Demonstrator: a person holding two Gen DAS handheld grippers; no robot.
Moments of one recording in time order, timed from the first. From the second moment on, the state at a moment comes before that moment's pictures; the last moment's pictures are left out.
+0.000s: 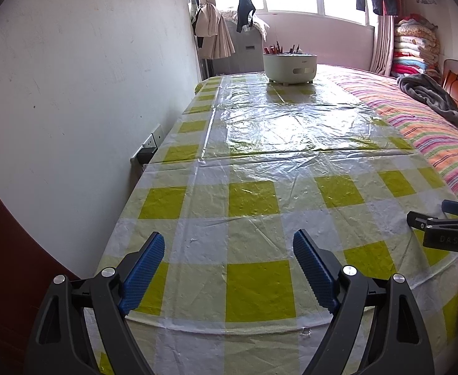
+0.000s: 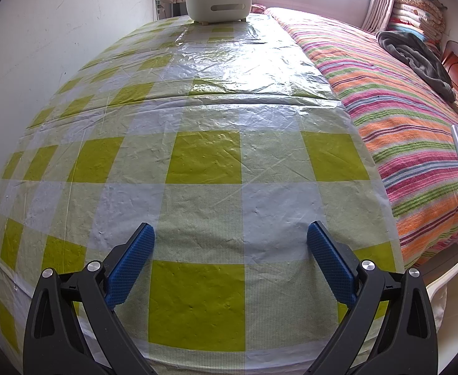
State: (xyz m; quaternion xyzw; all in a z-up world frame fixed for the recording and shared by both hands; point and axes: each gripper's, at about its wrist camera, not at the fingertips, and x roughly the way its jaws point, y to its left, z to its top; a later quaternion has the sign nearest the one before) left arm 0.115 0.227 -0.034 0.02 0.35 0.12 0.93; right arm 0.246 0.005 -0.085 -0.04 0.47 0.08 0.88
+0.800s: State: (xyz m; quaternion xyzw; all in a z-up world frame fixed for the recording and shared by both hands) left arm 0.113 0.225 -0.033 0.03 0.34 0.12 0.93; right arm 0.246 0.006 -0.085 -0.04 0.47 0.08 0.88
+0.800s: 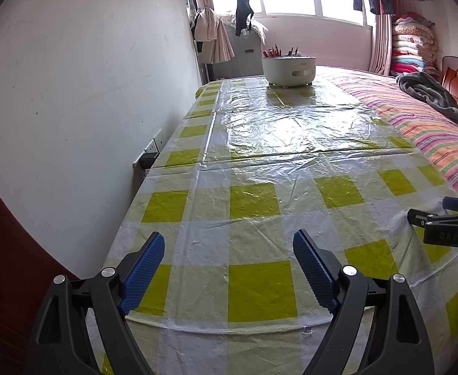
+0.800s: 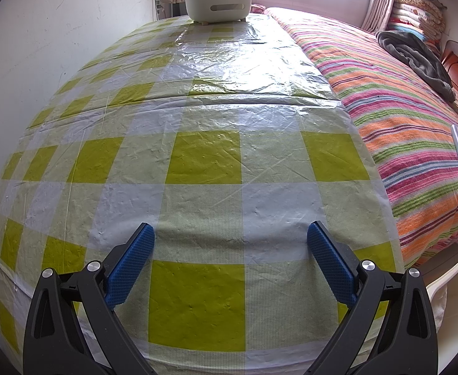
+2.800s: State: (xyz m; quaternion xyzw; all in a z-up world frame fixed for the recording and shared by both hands) left arm 0.113 0.222 -0.037 0.03 0.35 0.11 0.93; right arm 0.246 0.005 -0.084 -0.04 0.47 0.08 0.88
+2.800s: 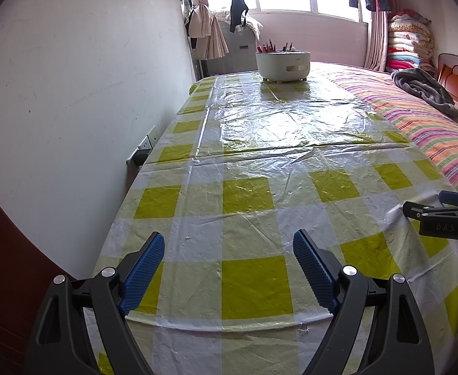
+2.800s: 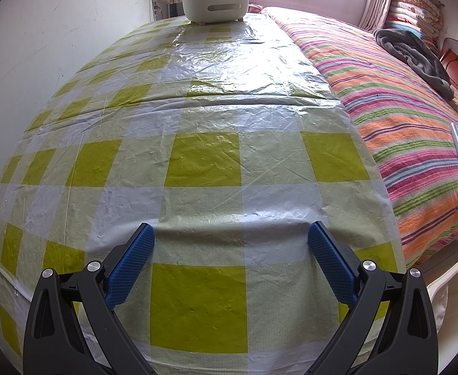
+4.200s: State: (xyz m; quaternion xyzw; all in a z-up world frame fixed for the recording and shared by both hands) left arm 0.113 0.227 -0.038 -0.03 0.35 0.08 0.93; right arm 0.246 0.005 -0.084 -0.04 0.47 0.08 0.88
